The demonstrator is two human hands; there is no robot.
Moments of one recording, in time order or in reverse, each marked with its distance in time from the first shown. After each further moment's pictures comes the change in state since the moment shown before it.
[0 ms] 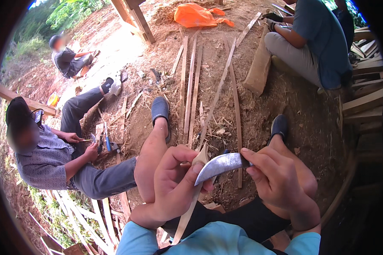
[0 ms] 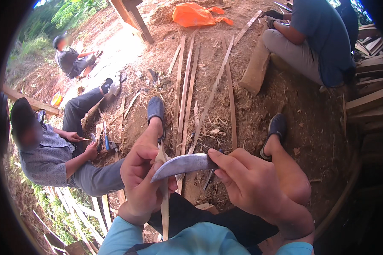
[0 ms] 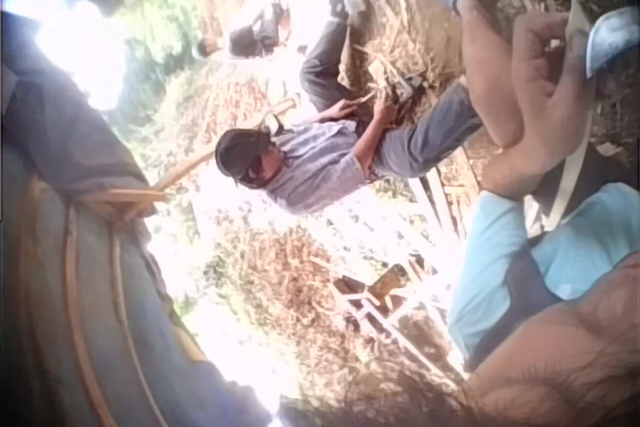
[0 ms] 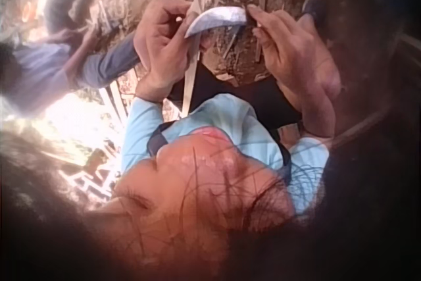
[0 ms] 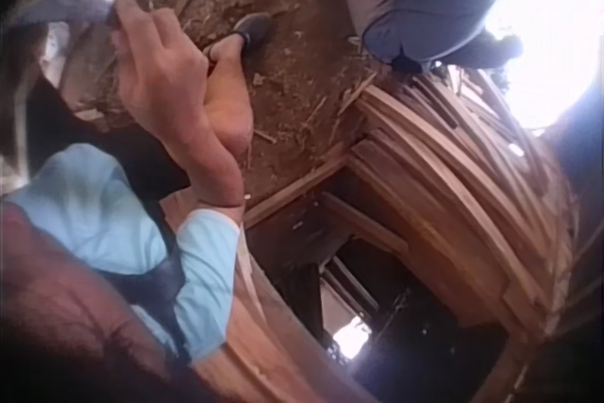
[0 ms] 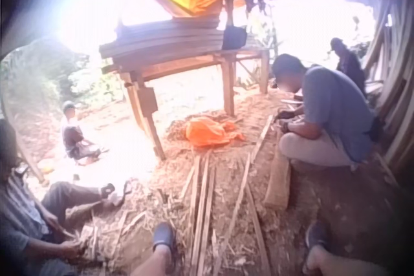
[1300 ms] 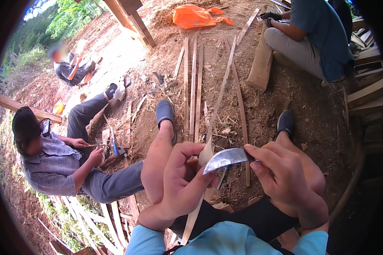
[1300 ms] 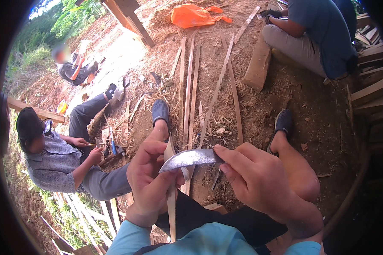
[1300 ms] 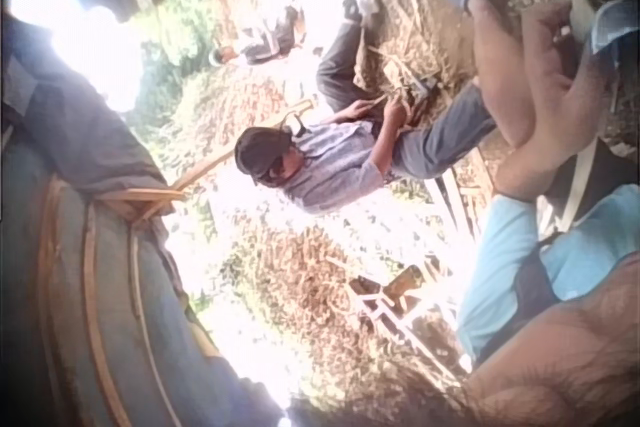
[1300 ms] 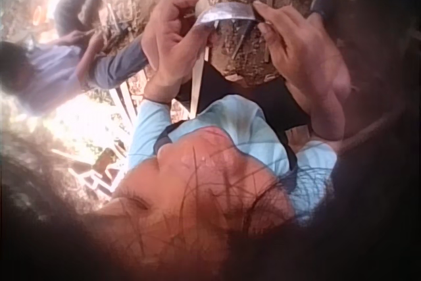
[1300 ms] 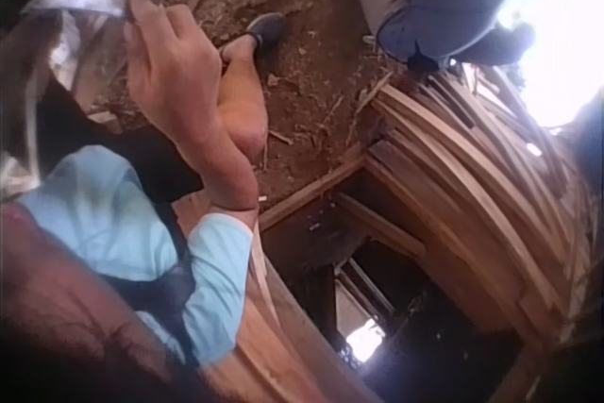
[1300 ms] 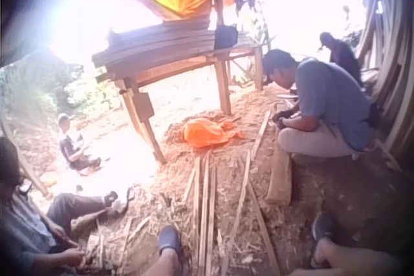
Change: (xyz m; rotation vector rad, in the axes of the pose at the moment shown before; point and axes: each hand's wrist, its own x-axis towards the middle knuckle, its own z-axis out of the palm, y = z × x) left_hand 0.008 0.004 0.016 0.128 0.120 -0.045; right_hand 0.000 0.000 -0.003 0.005 0.001 0.108
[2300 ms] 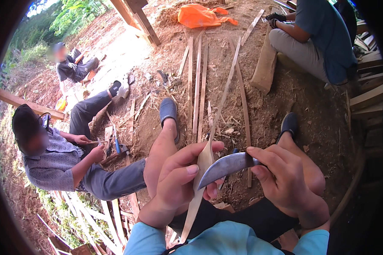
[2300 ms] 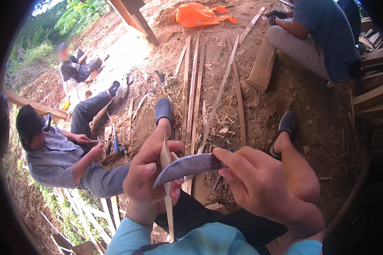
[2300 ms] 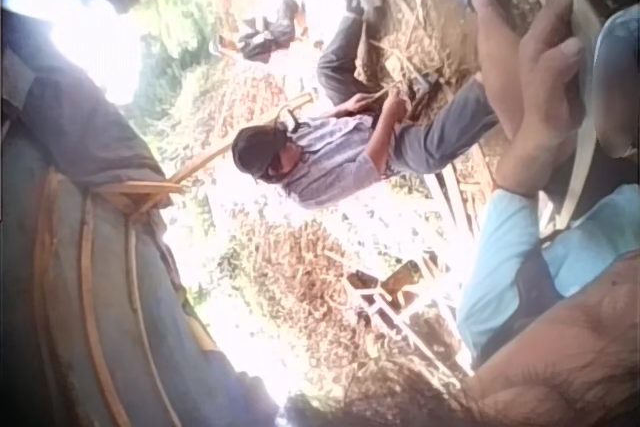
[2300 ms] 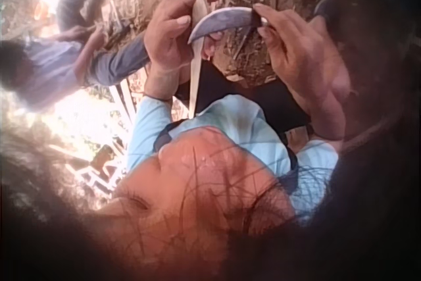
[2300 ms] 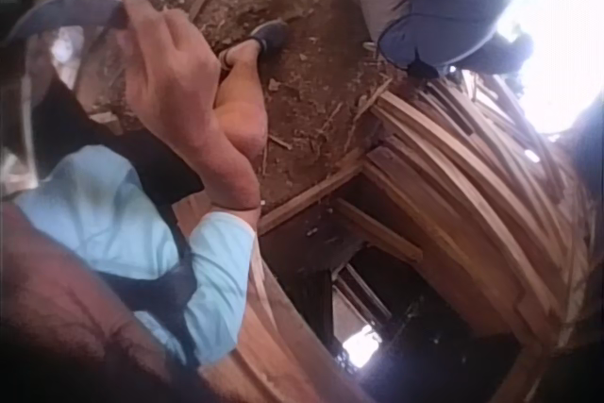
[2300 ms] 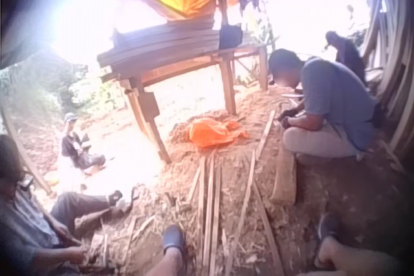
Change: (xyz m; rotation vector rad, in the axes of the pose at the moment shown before) left_hand 0.010 -0.002 -0.031 -0.398 -0.387 -0.154; right_hand 0.001 -0.003 0.004 0.046 0.030 -0.108
